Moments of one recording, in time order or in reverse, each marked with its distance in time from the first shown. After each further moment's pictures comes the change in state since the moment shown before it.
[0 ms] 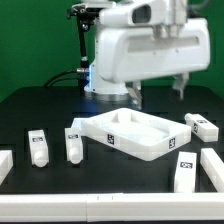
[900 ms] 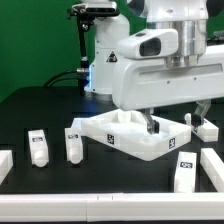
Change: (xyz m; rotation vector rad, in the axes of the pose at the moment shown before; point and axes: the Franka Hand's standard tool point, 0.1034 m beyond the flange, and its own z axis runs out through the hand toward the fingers) arm 0.031 -0.008 0.044 0.034 -0.025 0.285
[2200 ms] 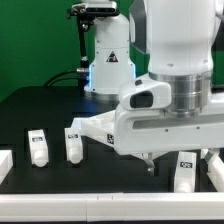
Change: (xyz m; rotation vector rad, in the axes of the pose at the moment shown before) arm 0.023 0.008 0.057 0.034 -0.037 0.268
